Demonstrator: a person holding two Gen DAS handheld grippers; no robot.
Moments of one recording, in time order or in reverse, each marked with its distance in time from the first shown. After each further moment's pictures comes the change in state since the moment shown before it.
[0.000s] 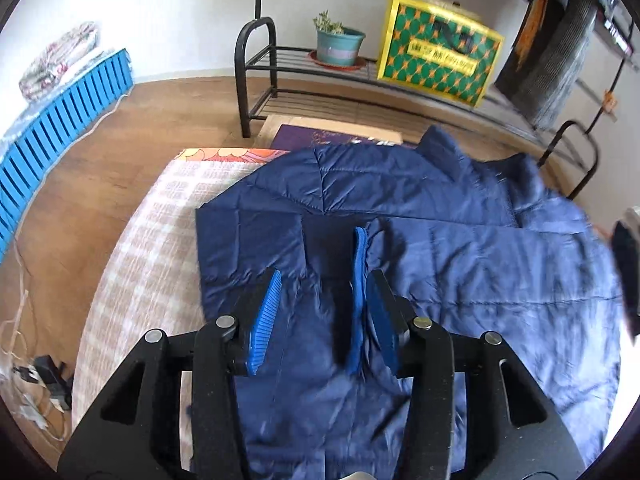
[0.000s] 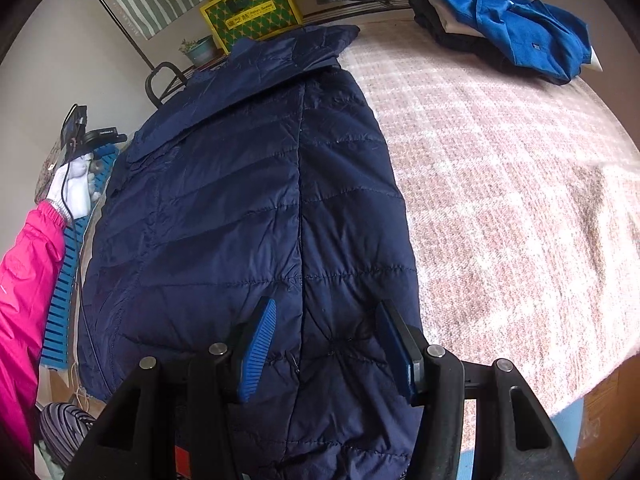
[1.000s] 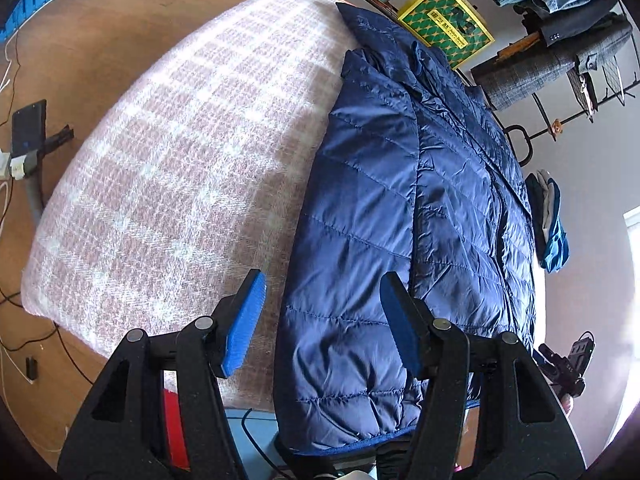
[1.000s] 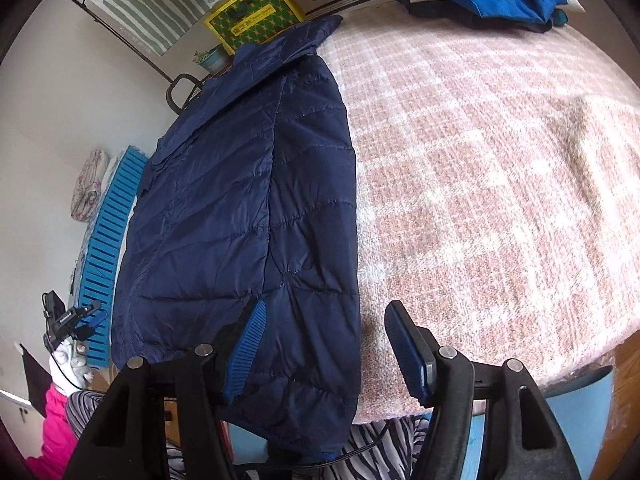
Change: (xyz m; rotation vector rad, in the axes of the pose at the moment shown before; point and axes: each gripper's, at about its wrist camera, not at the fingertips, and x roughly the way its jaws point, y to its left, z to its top) left arm -0.171 0.173 -0.284 -0.323 0.264 -0.321; right arm -0.008 -0.060 -0.037 0.093 0.035 0.203
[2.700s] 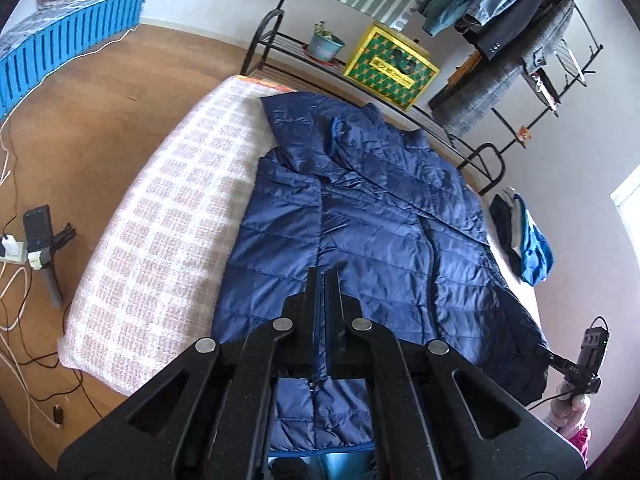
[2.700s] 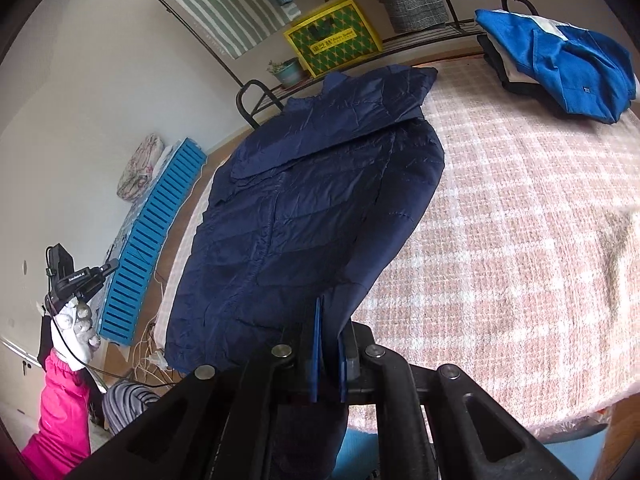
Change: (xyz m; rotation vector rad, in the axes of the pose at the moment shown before) left arm -0.076 -0.111 0.028 0.152 -0.199 0.033; right arm -0.034 0.080 0.034 -0.196 -0.041 0.104
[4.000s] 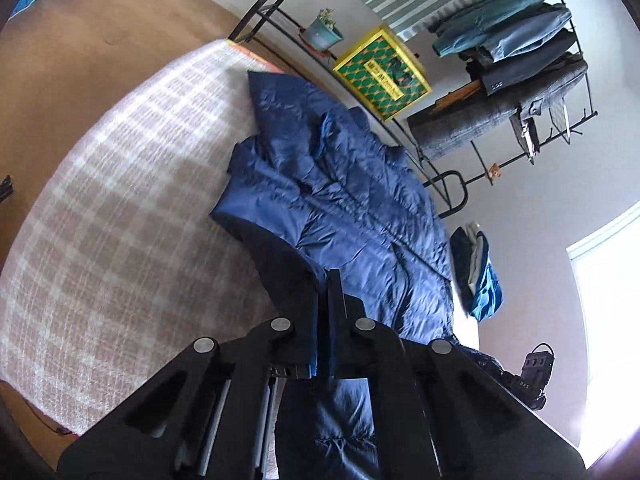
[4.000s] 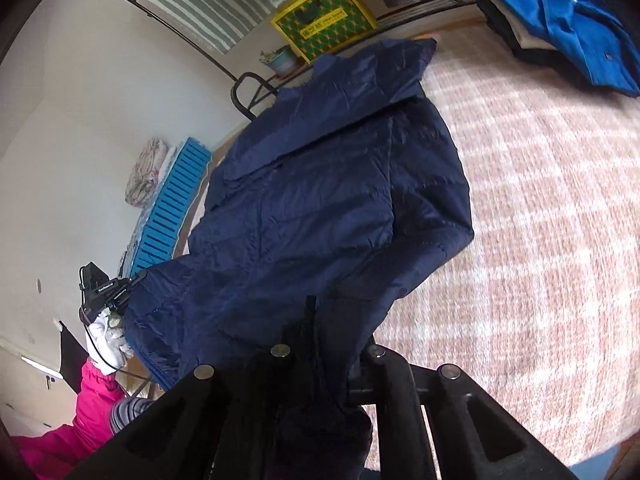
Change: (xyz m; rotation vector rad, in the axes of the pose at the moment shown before) left arm 0.054 0.040 0.035 -0.175 0.016 -0.262; right arm 0.024 -0.027 0.043 0.078 -0.002 0.095
